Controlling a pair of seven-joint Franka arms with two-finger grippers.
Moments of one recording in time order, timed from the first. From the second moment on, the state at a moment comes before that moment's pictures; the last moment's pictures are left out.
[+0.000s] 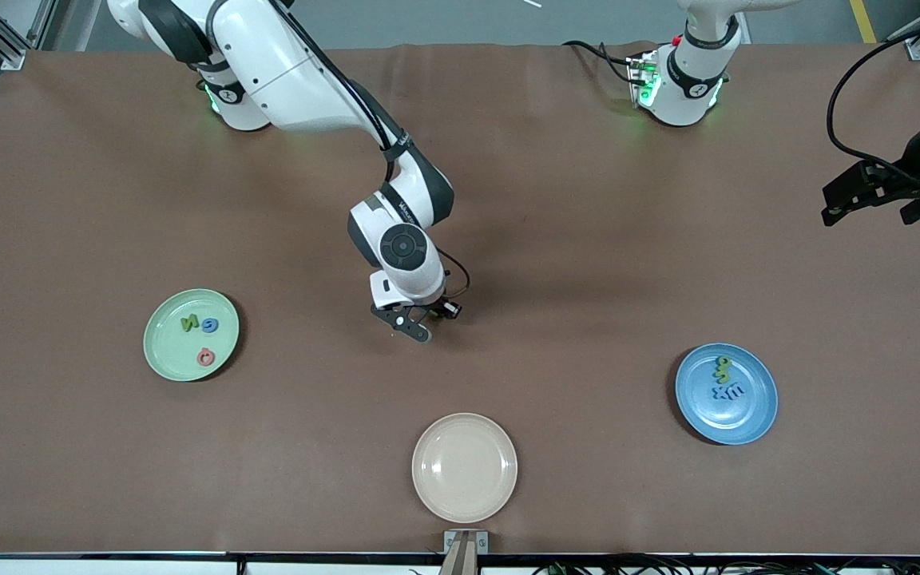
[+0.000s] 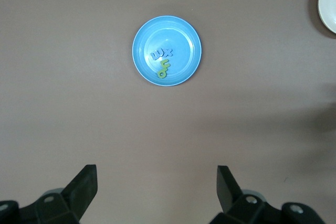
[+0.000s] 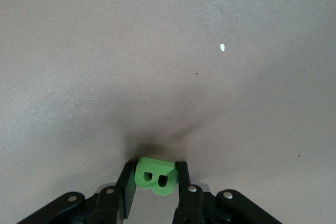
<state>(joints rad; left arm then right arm) 0.06 0.04 -0.15 -1.47 0.04 1.55 -0.08 0.71 0.81 -0.02 -1.52 0.11 2.33 1.16</state>
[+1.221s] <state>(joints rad) 0.06 0.04 -0.15 -1.47 0.04 1.55 -0.08 0.26 0.55 -0.05 -1.62 0.04 2.01 0.30</state>
